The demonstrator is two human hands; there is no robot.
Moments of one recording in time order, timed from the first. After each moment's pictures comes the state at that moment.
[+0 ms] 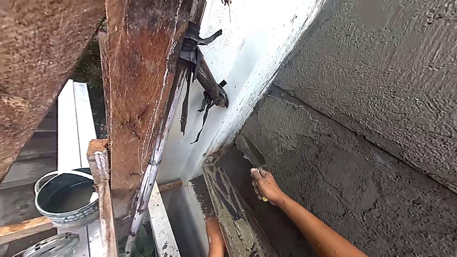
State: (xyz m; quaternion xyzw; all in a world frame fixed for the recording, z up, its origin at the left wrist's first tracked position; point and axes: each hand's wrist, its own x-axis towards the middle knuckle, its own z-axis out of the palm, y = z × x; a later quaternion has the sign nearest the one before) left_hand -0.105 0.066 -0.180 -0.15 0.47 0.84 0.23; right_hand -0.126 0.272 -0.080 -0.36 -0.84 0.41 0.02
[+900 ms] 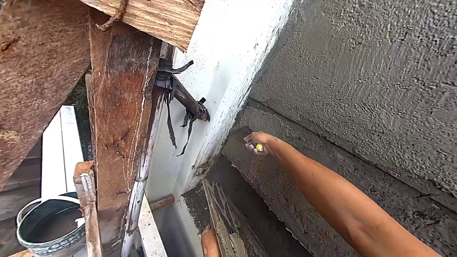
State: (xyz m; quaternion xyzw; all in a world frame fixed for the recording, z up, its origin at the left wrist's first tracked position) left_hand -0.093 0.084 -0.190 -0.10 0.59 0.76 0.26; right_hand -0.224 0.308 0.088 -0.45 -0.73 0.51 0.02
